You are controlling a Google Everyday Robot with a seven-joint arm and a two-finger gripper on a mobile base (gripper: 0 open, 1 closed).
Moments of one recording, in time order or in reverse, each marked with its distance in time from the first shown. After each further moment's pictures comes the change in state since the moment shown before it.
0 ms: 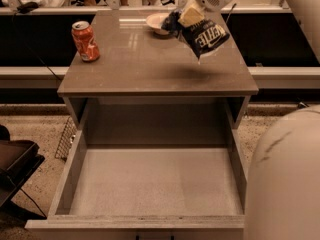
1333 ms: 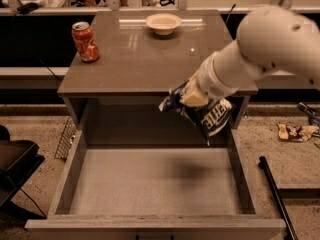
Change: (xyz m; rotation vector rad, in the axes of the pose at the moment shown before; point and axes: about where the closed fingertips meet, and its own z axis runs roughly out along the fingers) arm 0.089 0.202 0.010 -0.107 0.084 -0.029
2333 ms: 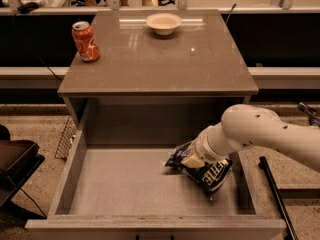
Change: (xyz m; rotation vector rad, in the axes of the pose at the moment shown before) arm 0.127 0.100 0.140 -0.151 0.073 0.165
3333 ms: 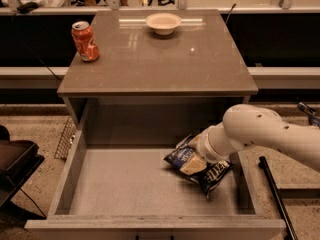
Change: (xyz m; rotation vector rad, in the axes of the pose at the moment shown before) arm 0.001 -0.002 -0.001 0.004 -0.001 0.005
